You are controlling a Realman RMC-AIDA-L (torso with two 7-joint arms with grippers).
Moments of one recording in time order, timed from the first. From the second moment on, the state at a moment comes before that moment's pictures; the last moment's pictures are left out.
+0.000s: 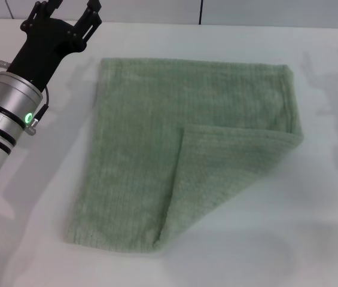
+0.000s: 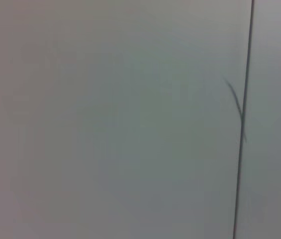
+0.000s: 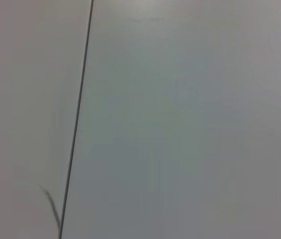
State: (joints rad) left arm -0.45 -2.07 -1.24 -0.38 2.88 1.10 -0.39; right arm 0.34 2.07 -1.94 -0.64 0.54 -1.18 -0.08
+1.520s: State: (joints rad) left arm -0.55 -2.07 -1.17 -0.38 2.89 0.72 -0.41; right arm 0.40 2.07 -1.91 -0.52 0.55 -1.18 0.06
